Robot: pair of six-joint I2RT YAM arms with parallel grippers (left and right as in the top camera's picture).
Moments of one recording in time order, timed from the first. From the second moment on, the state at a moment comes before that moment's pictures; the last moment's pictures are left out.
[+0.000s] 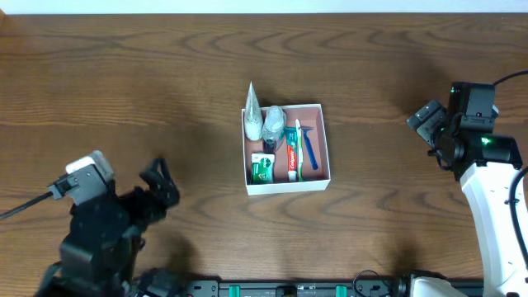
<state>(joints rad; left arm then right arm) -0.37 0.58 1.06 -0.97 -0.42 -0.68 -0.09 1.31 1.06 -0.78 0.17 0.73</state>
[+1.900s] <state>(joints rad) -0.06 0.01 0.03 -0.10 -0.50 -0.79 -0.09 1.31 1.06 -0.78 0.17 0.73</state>
